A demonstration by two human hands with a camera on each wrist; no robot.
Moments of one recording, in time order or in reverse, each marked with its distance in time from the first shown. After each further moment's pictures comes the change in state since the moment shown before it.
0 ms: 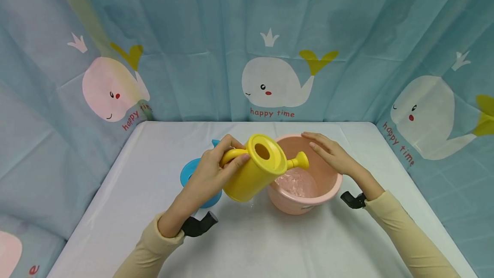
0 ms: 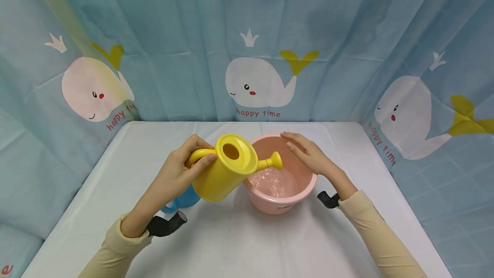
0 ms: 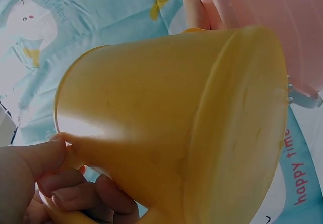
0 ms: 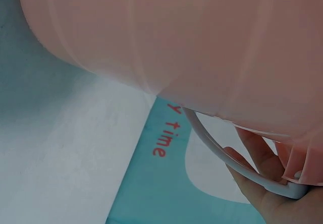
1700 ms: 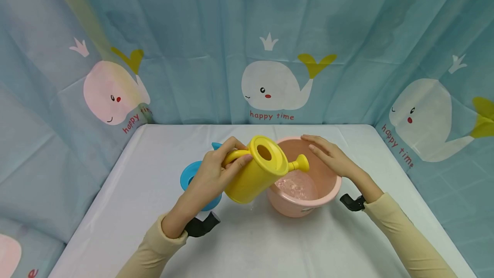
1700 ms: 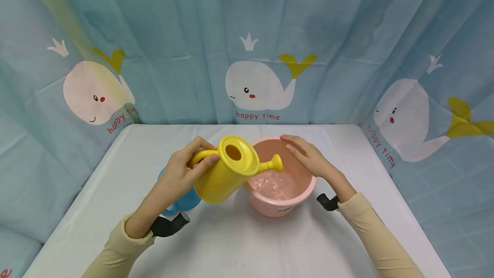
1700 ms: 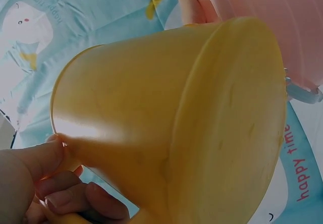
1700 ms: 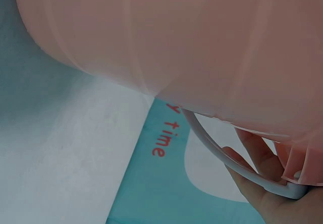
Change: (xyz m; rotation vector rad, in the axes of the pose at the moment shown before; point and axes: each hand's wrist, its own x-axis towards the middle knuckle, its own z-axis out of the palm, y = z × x) left_hand 0.001 0.005 0.004 0.024 0.018 0.000; right_hand -0.002 0.000 0.001 -0.001 -0.002 0.007
